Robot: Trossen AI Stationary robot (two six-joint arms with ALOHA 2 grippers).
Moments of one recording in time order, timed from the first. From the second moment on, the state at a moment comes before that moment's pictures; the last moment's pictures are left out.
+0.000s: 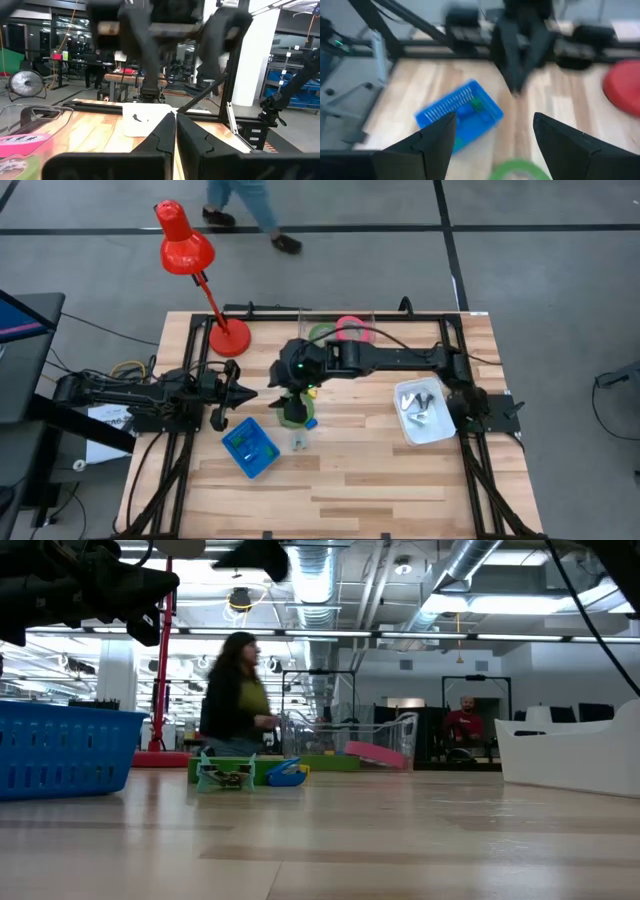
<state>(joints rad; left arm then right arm) 0.02 0.41 0.01 0.59 0.04 -0.12 0.01 2.11 2.12 -0.65 -0.17 0.00</state>
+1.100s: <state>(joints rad) 0.02 0.41 0.01 0.59 0.04 -0.12 -0.04 1.47 0.90 0.09 0.05 -0.05</state>
